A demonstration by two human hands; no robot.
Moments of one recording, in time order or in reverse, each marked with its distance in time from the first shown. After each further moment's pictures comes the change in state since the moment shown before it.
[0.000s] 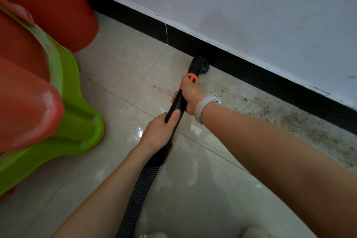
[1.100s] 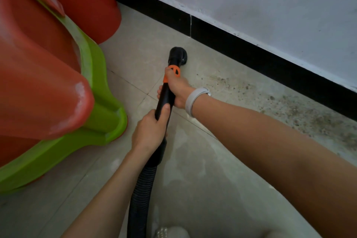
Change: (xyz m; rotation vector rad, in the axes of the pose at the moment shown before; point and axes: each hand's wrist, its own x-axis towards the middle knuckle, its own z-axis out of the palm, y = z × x) left_hand -0.014 -0.034 -0.052 0.106 0.273 -0.105; right_hand -0.013 0.016 0.077 -0.042 -0.282 0.085
